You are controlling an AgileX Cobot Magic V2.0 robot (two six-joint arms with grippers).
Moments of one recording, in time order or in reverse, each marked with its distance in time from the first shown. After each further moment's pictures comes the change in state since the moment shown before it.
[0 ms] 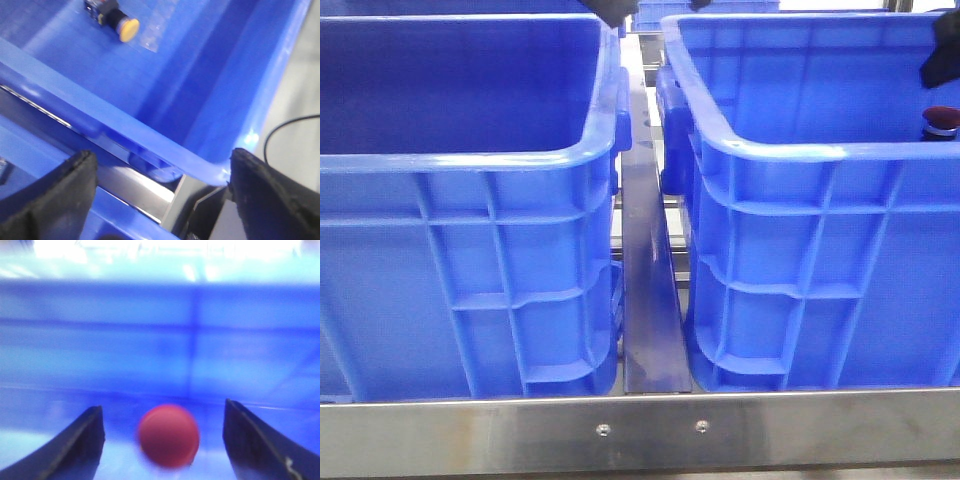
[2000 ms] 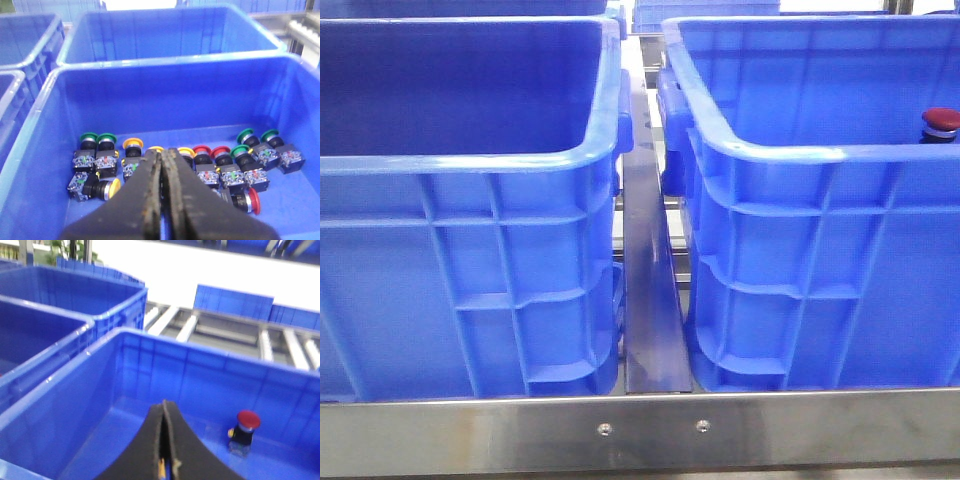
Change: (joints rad) left arm 0.597 -1.294 0.940 0.509 -0.410 -0.522; right arm 0.101 -1.393 0.778 -0.002 0.085 -0.008
